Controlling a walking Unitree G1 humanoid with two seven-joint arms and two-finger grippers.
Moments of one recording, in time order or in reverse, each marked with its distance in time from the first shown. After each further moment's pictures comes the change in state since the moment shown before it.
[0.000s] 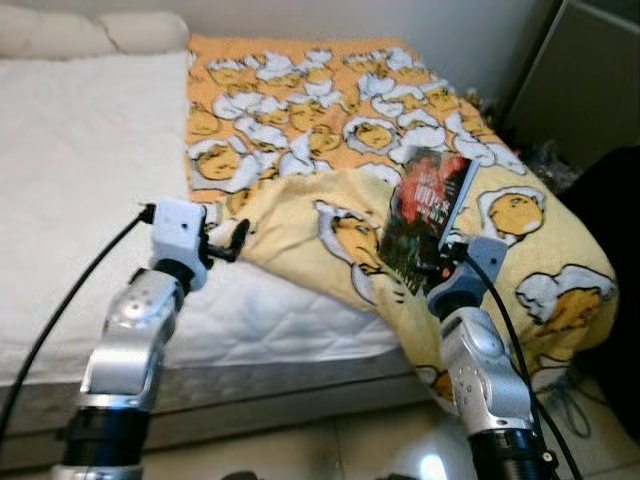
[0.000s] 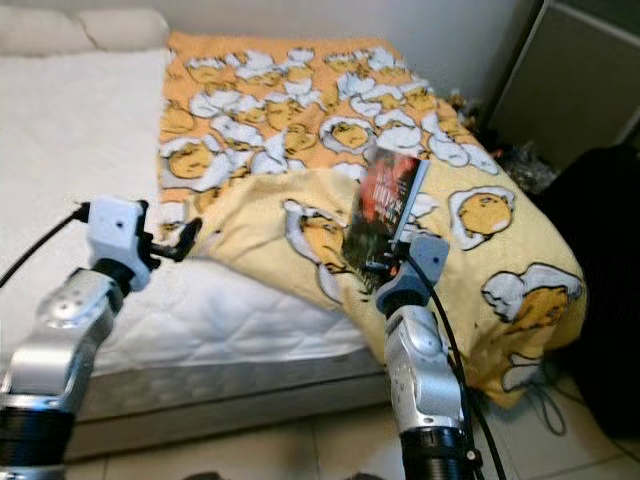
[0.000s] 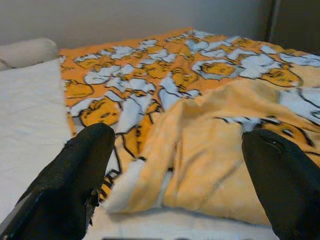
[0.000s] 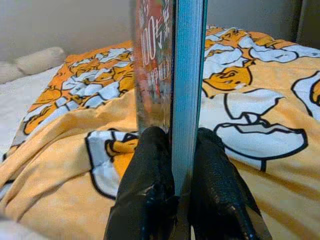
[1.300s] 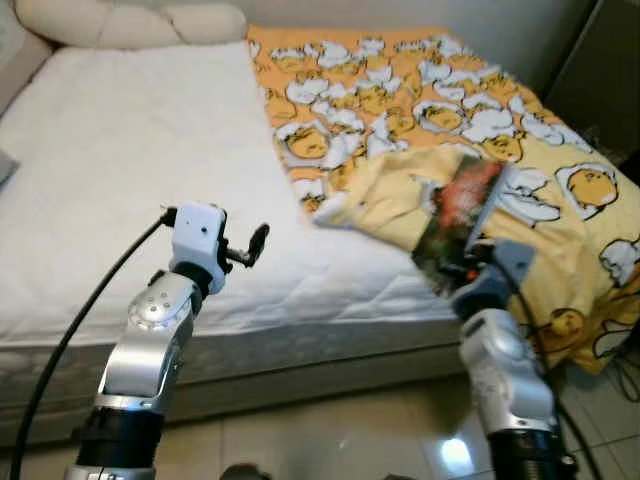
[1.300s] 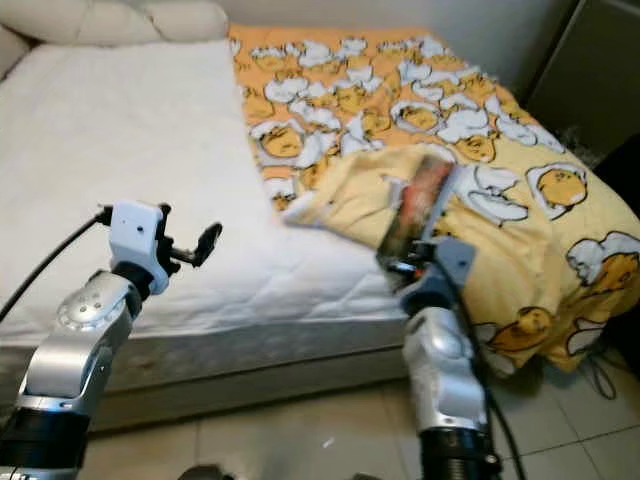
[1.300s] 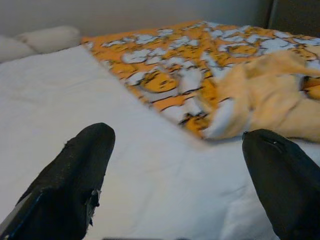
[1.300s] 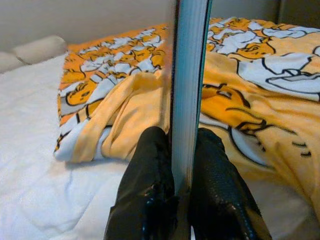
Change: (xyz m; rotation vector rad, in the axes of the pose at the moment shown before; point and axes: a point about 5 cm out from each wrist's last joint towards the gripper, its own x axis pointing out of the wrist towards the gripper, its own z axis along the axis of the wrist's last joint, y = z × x) left arm 0.002 -0.010 0.001 -0.006 -0.008 -0.033; right arm -0.002 -0.025 0.006 -0.006 -0.015 -0.098
